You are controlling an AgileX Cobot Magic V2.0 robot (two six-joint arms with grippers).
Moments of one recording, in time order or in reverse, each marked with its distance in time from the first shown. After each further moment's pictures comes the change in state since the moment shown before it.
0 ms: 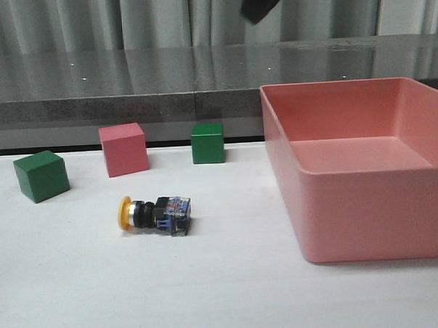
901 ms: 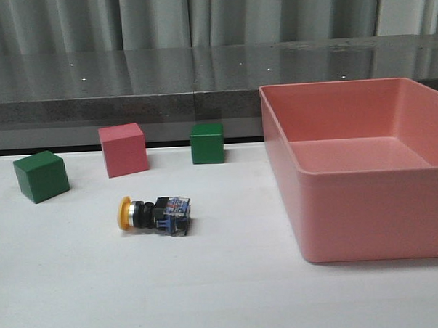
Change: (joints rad) left arm 0.000 0.000 0.000 0.002 0.000 0.000; right arm -0.272 -1.202 1.055 0.004 -0.333 0.191
